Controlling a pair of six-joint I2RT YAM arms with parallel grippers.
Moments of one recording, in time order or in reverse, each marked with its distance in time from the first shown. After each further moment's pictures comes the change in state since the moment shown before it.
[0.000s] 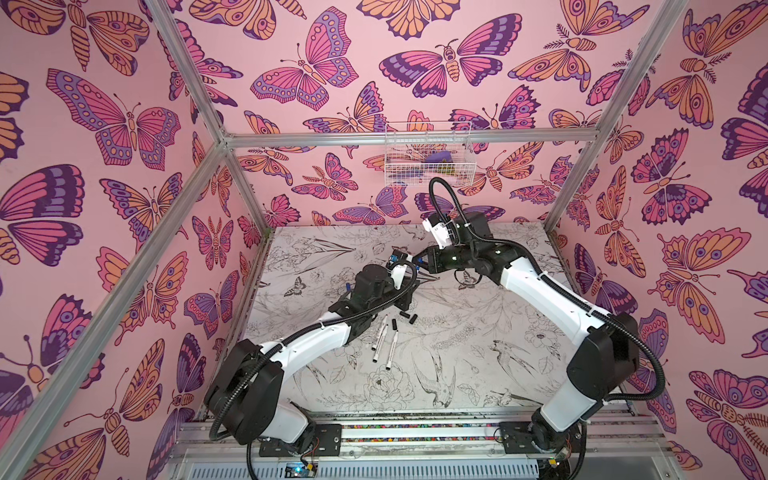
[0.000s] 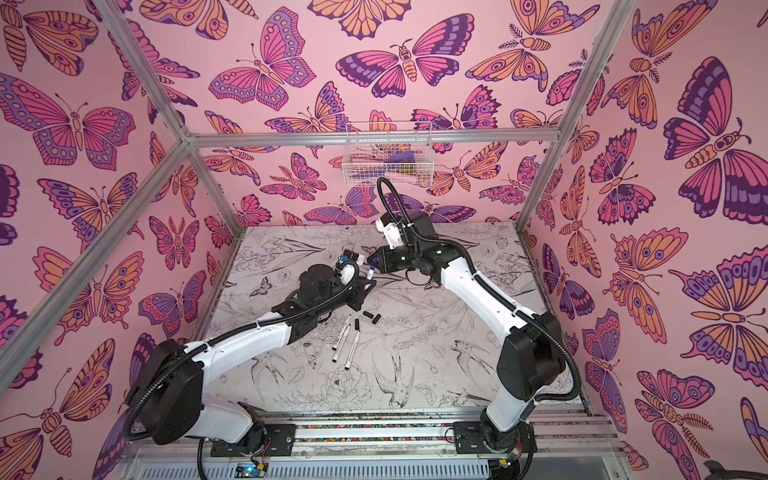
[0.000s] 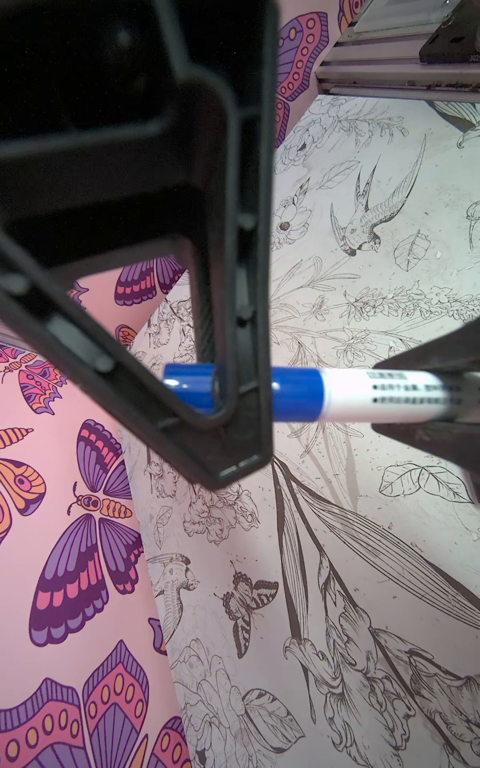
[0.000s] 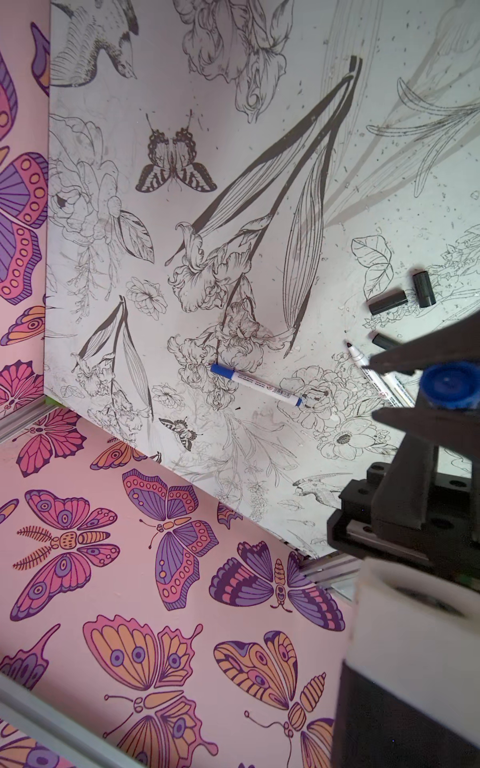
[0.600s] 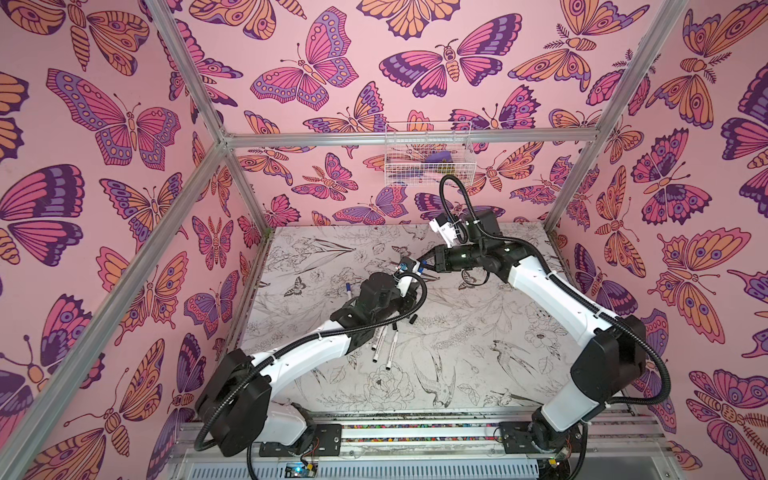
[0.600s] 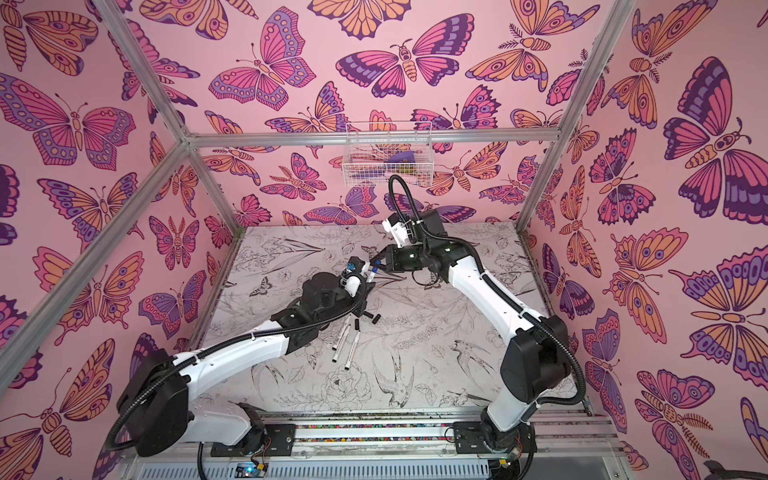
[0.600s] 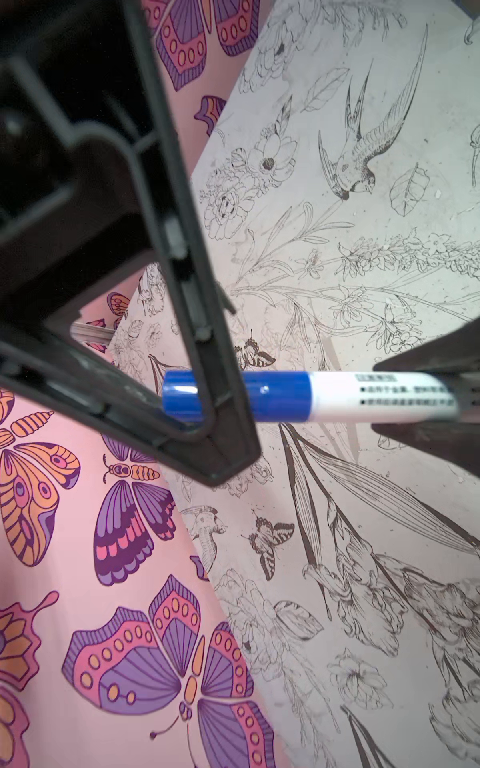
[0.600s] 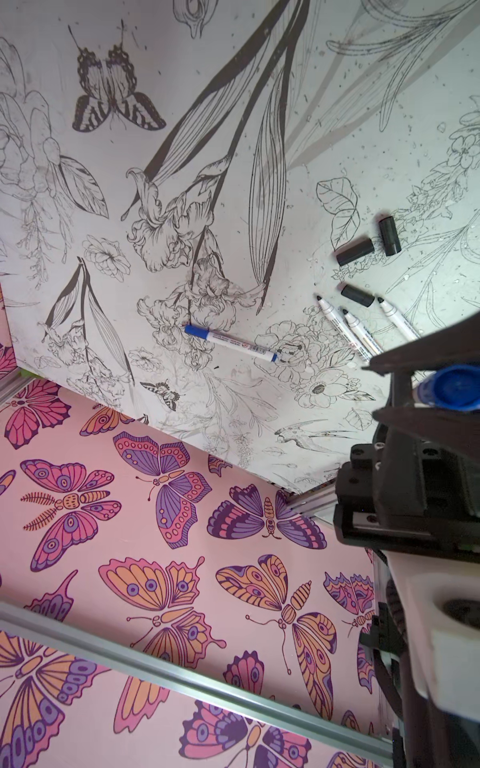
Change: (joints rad) left arm -0.105 -0.049 -0.018 -0.019 -0.197 0.135; right arm -0.063 -0.021 -0.008 -0.042 -0.170 0.121
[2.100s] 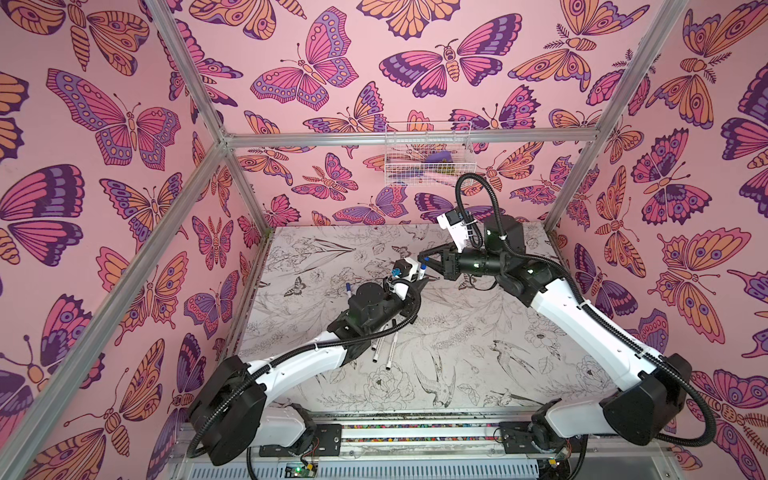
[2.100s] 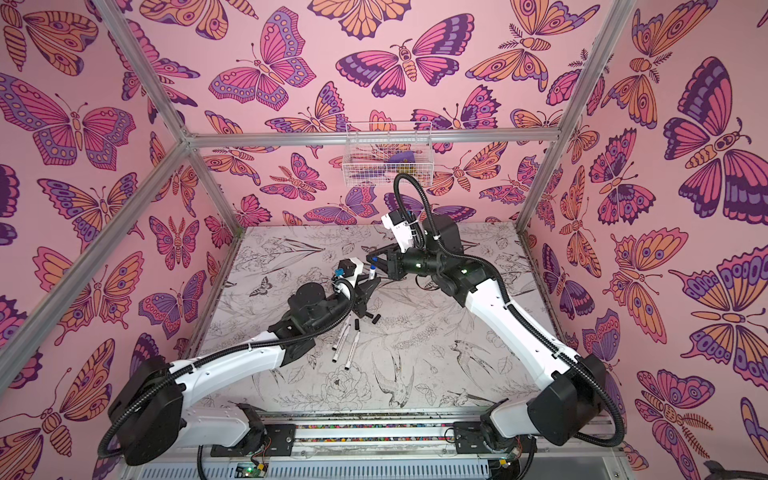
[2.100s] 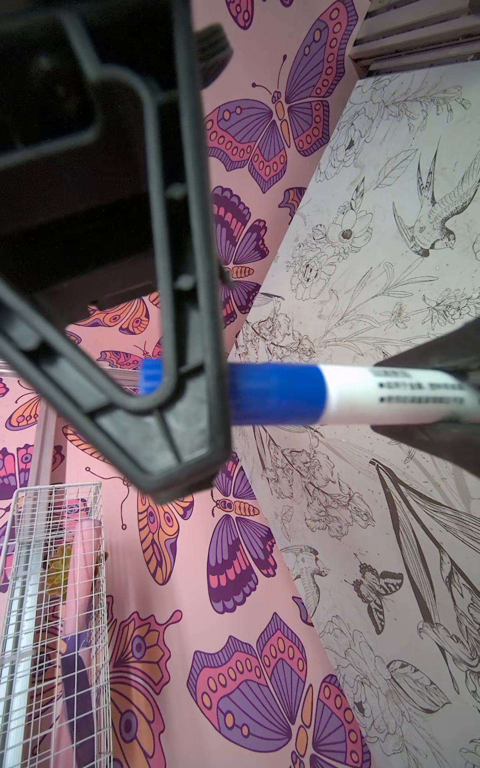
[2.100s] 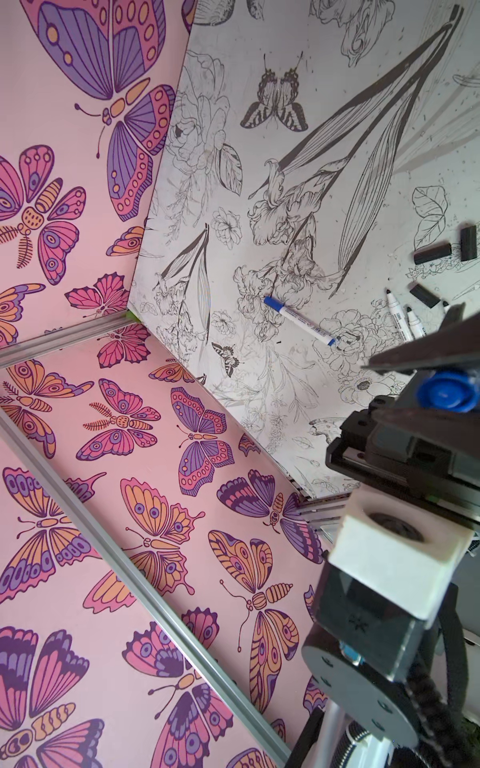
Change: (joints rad) left arm -0.034 -0.072 -0.127 0.335 0.054 0.004; right arm 0.057 -0.253 -0.151 0.232 0.028 -0.116
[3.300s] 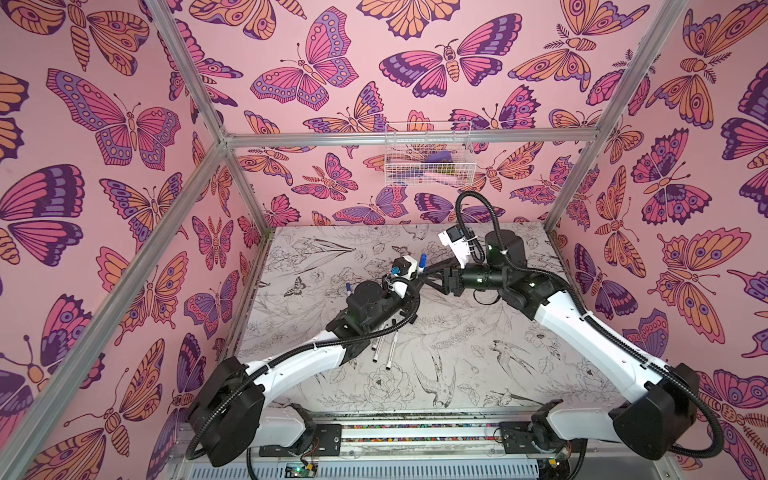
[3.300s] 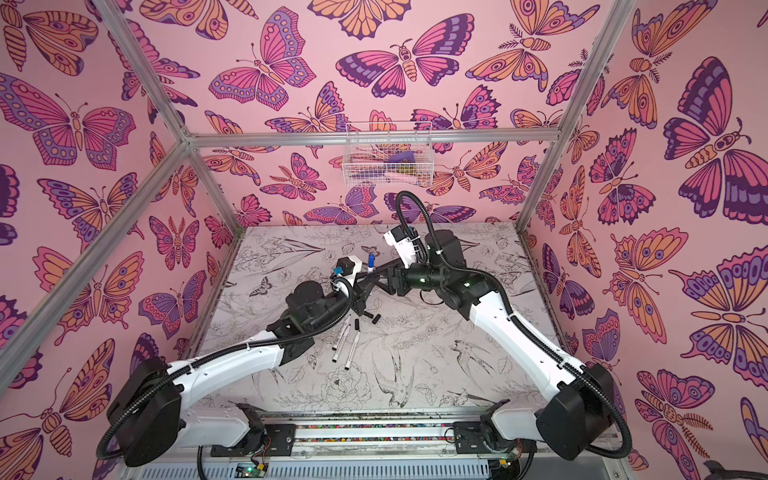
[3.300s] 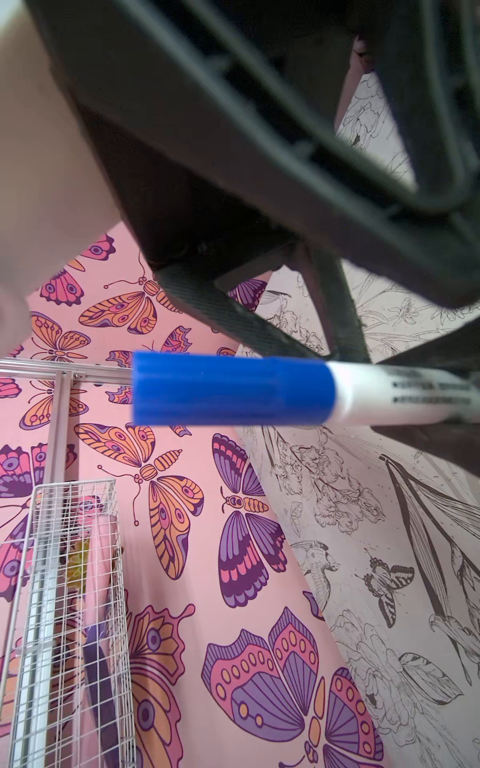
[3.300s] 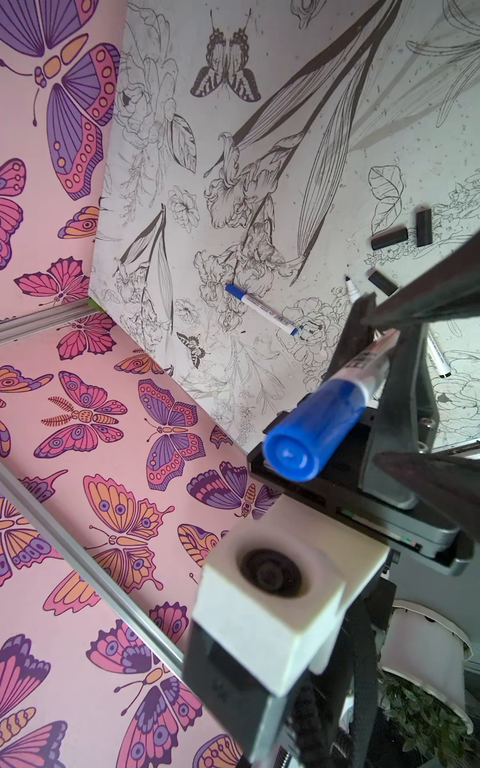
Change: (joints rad) left arm 0.010 -0.006 0.011 0.007 0.008 0.012; right arm -0.001 -0.081 -0.148 0.010 -0.033 -0.011
